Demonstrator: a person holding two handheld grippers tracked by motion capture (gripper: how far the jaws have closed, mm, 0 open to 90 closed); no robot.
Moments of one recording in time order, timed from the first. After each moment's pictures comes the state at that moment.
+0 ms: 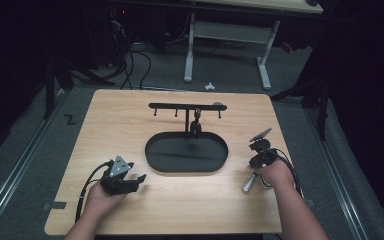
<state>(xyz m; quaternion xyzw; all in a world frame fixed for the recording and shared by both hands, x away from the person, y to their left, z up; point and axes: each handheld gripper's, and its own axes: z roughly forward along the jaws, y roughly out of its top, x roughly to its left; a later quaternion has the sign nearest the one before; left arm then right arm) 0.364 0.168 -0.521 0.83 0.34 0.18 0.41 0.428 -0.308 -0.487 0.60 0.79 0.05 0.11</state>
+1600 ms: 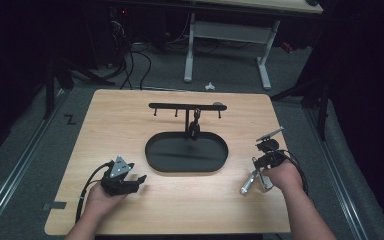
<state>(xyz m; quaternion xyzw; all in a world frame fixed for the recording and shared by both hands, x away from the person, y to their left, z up) 0.362 0.166 -0.522 0.83 0.33 0.18 0.41 0.403 -0.316 -0.450 0.60 0.79 0.12 0.08</state>
